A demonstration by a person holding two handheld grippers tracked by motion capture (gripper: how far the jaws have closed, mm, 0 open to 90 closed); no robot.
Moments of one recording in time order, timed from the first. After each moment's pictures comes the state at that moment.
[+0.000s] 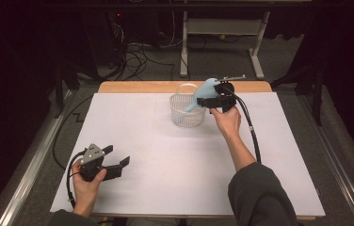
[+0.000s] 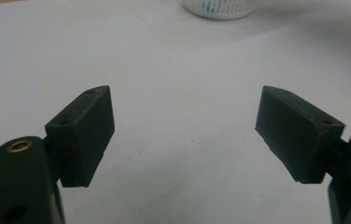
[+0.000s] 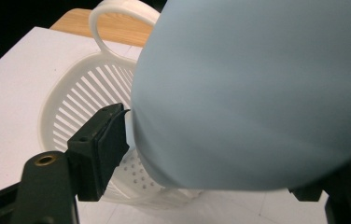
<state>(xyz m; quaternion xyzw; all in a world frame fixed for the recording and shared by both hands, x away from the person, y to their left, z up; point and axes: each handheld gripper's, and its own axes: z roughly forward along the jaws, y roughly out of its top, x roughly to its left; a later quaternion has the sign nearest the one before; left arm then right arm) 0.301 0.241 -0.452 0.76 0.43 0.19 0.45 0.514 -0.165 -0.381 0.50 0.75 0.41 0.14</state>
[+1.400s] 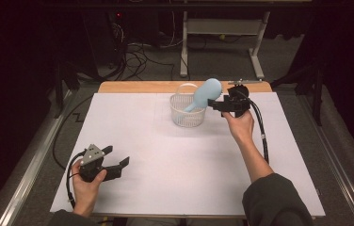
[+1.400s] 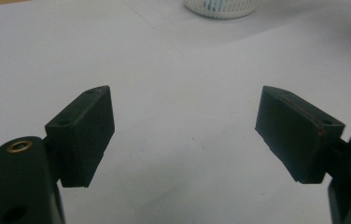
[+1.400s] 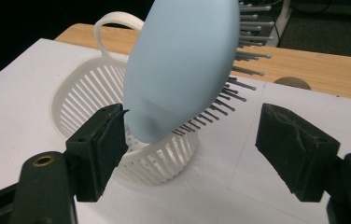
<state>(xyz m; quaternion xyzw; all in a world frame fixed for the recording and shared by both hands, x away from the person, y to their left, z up) 0.299 0.242 -0.453 0.76 0.43 0.20 0.45 0.484 -0.198 -0.368 0.49 0.74 0.43 0.17</state>
